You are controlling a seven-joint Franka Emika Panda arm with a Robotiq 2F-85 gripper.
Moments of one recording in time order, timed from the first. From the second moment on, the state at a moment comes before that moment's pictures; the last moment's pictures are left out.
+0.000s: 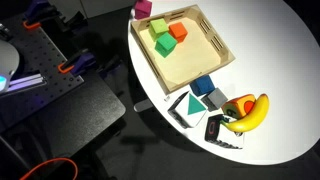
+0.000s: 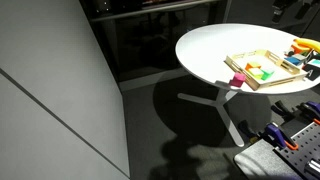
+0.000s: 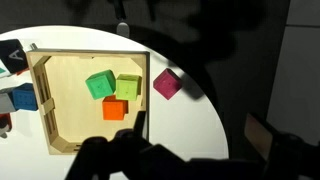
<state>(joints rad) -0.08 -0.51 -0.02 -2.53 0.02 2.06 0.13</state>
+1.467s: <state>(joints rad) -0.04 -0.16 -0.04 -2.48 0.02 2.36 -0.20</state>
